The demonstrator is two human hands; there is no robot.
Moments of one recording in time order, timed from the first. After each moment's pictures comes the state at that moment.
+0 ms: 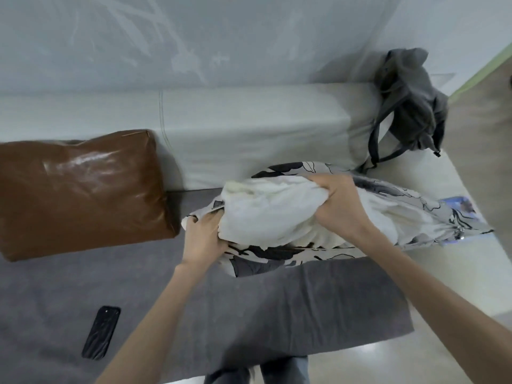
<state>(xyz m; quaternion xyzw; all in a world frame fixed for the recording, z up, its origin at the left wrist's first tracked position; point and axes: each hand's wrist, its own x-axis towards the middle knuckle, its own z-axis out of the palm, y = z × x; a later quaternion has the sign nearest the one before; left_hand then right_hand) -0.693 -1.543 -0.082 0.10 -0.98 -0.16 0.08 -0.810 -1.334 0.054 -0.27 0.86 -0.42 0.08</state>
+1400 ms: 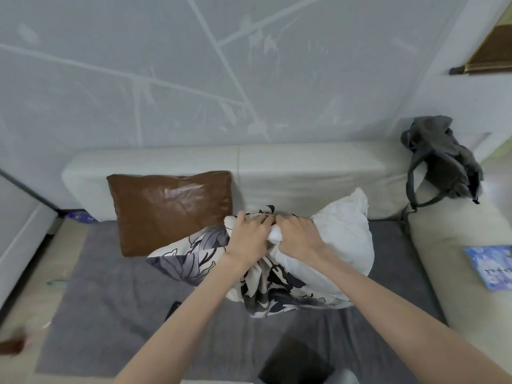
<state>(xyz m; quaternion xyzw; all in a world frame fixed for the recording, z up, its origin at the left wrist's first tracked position) -0.608 -1.545 0.099 0.05 -1.00 0.01 -0.01 -0.687 -1.427 0.103 -0.42 0.90 -0.06 0.06</state>
